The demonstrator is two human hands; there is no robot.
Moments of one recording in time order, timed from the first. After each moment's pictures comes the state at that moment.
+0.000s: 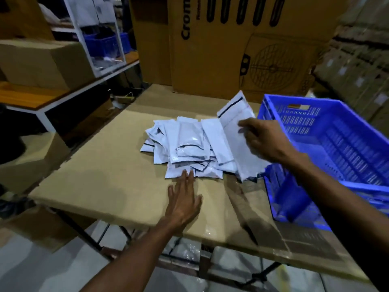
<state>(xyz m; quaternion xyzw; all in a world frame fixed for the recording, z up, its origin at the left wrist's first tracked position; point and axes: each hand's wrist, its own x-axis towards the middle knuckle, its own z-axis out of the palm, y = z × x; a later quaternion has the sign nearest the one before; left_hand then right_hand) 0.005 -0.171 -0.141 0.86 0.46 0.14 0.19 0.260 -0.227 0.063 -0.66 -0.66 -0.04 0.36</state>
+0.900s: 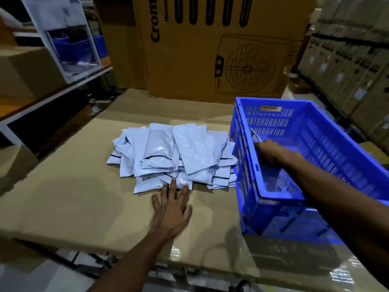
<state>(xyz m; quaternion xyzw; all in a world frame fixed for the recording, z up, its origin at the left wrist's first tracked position) 0.077 -0.182 -0.148 0.88 0.46 0.08 0.07 0.429 -0.225 0.013 -0.81 -0.58 0.06 -0.08</state>
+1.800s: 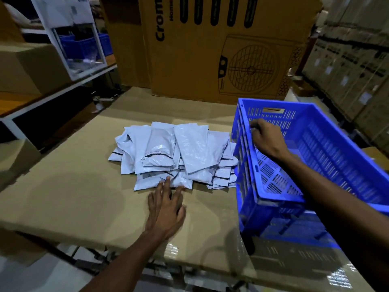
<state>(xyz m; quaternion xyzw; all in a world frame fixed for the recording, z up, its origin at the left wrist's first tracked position) 0.063 -0.183 -0.151 0.88 0.46 0.13 0.06 0.405 -0.218 0.036 -0.78 -0.53 -0.02 0.34</state>
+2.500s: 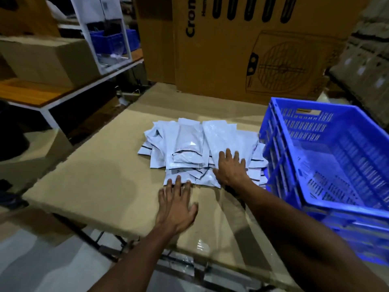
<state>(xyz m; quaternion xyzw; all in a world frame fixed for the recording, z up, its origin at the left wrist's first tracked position) 0.013 -0.161 -0.147 0.85 0.51 0.07 0.05 0.239 -0.135 -0.084 -0.82 -0.58 0.06 0.01</state>
